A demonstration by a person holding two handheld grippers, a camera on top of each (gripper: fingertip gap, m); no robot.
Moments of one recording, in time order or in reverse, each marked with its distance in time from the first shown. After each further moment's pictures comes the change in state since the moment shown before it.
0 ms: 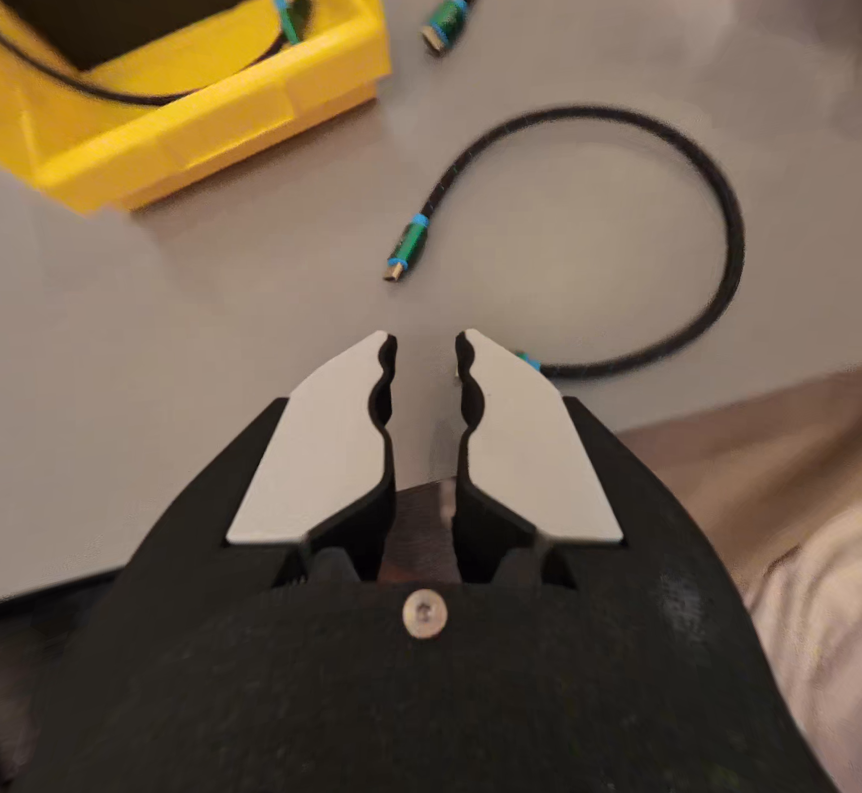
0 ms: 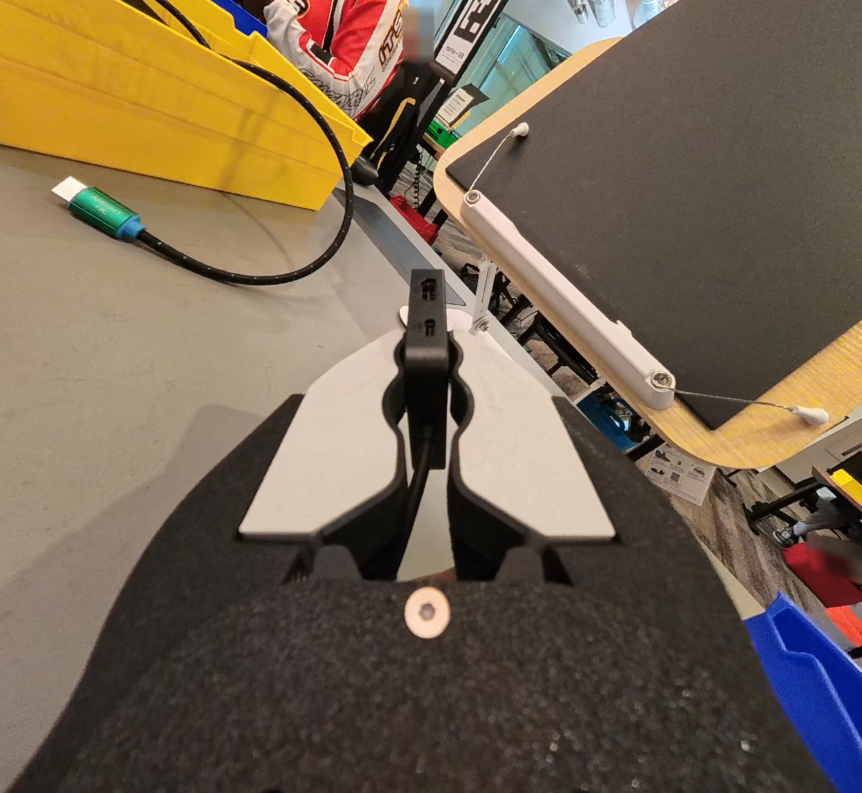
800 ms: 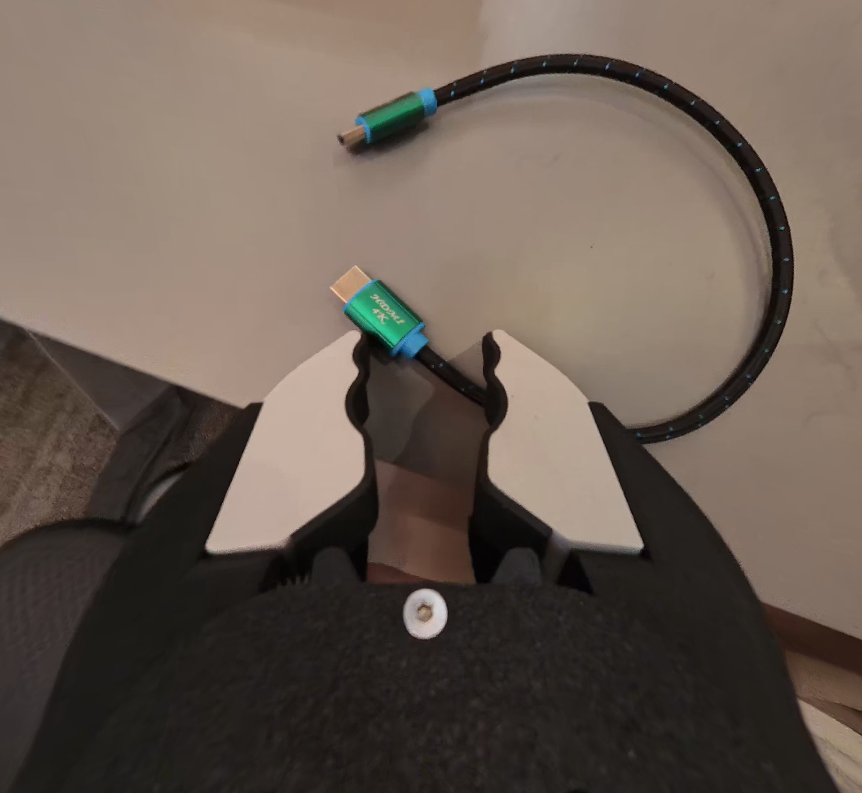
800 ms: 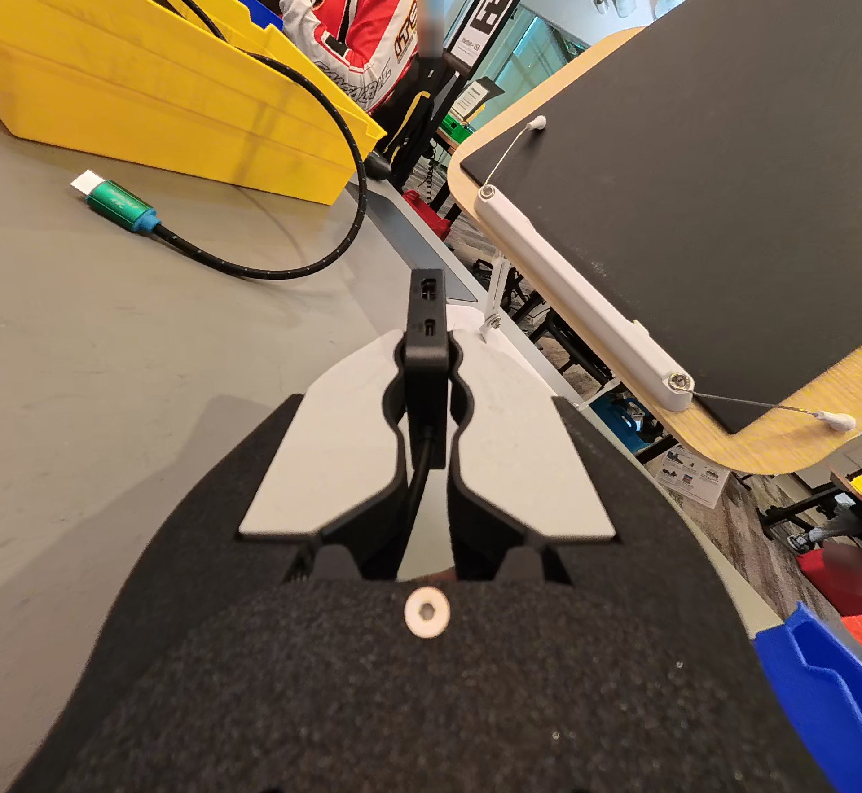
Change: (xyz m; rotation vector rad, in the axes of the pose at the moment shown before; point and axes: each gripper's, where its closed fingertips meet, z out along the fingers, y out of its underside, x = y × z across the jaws) left arm 0.051 0.033 0.039 -0.113 -0.330 -0.530; right arm -0.005 0.002 0.001 -0.011 -0.032 0.001
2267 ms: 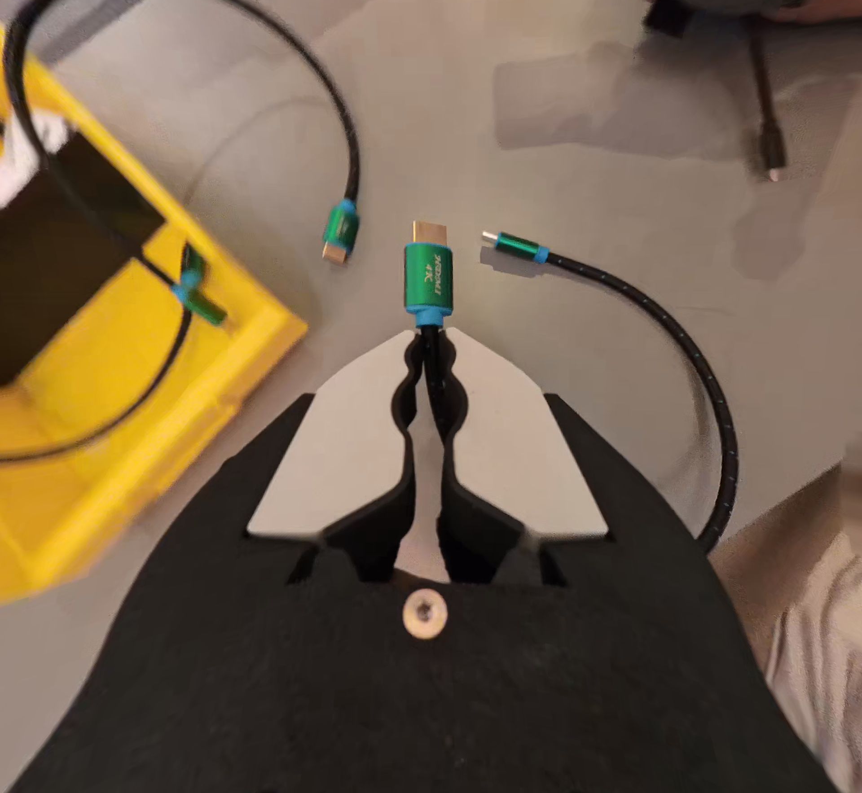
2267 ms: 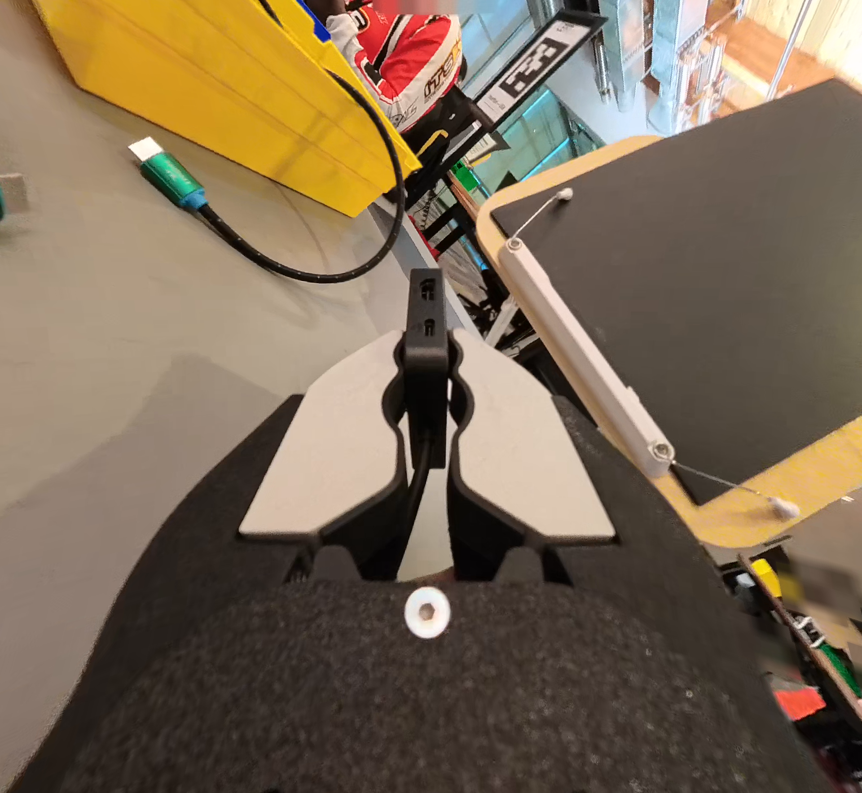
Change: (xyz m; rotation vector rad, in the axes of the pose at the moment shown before) left arm 0.074 -0.130 0.003 0.032 0.502 0.851; right arm -0.024 -0.014 -0.002 0.066 -0.015 -0.221
